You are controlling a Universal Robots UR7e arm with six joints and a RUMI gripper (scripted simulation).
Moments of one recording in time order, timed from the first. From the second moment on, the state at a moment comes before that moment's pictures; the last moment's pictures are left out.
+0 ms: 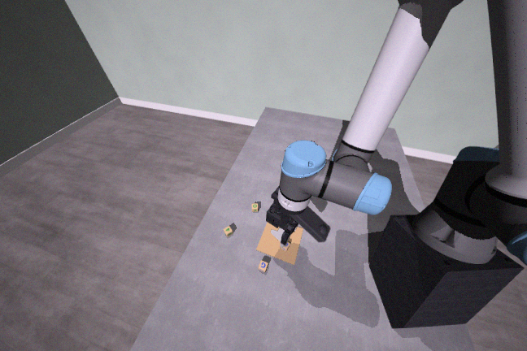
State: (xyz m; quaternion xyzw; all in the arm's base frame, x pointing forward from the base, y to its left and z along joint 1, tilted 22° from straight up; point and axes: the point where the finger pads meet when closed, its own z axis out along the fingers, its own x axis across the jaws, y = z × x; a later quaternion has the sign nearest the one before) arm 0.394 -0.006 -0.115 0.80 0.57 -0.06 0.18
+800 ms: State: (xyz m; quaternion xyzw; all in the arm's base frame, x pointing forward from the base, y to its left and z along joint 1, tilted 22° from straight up) arm 0.397 -0.016 -0.143 0.80 0.57 -0.06 0.18
